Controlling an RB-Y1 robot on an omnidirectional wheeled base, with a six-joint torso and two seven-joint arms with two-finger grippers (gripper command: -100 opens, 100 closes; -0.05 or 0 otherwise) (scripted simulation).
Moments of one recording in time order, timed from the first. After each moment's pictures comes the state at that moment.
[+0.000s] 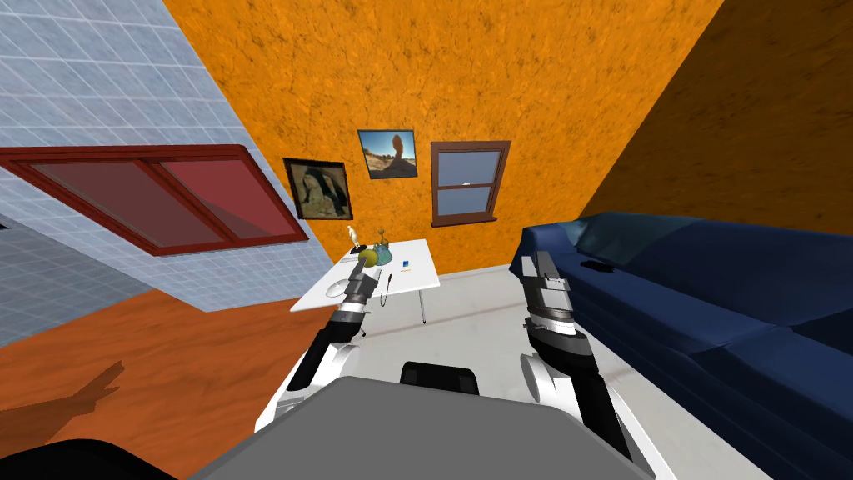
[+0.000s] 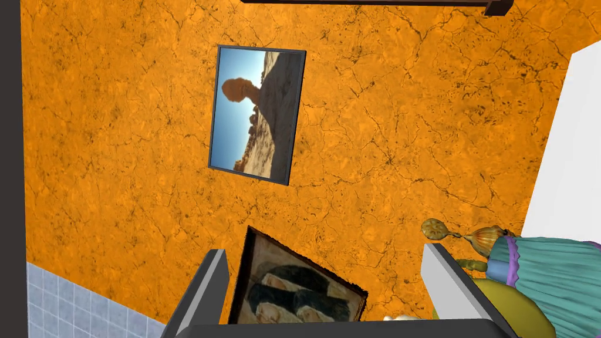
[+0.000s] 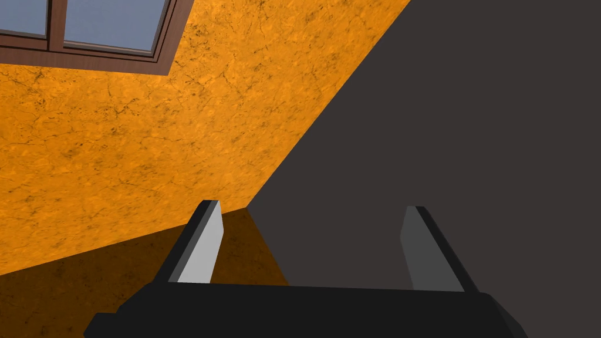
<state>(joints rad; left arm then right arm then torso) 0.52 0.21 -0.03 -2.25 0.21 -0.22 0.10 0.50 0.00 -0.02 -2.27 0.12 -0.57 0.12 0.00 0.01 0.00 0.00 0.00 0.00</state>
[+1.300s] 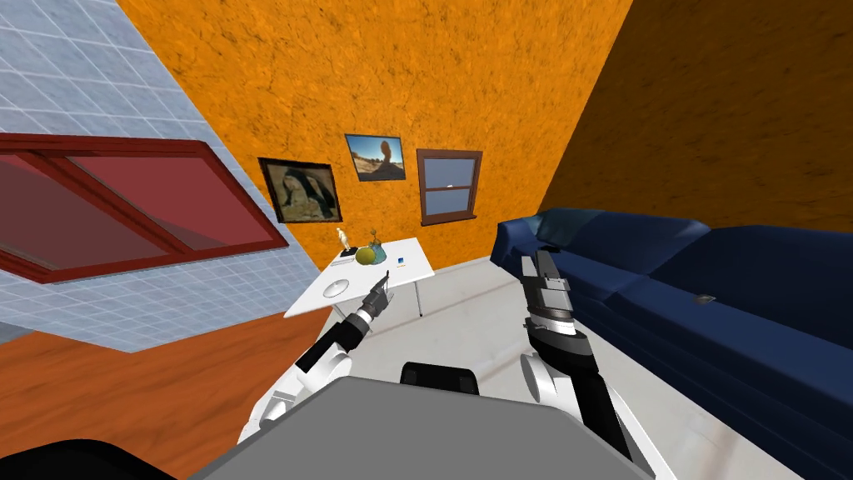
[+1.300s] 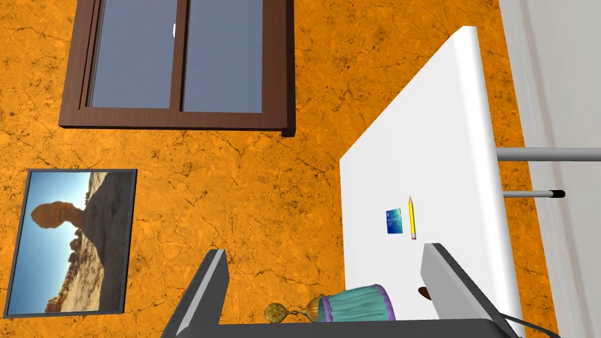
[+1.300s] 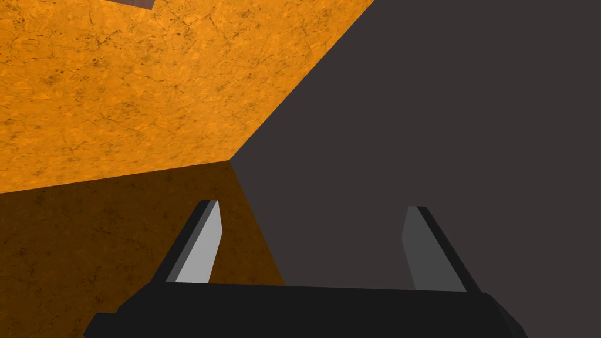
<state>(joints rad) 0.51 0.51 -0.15 -2.17 0.47 0.08 0.02 0.50 0.00 -0.02 -2.27 0.12 -0.57 0.12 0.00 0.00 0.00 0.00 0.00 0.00</state>
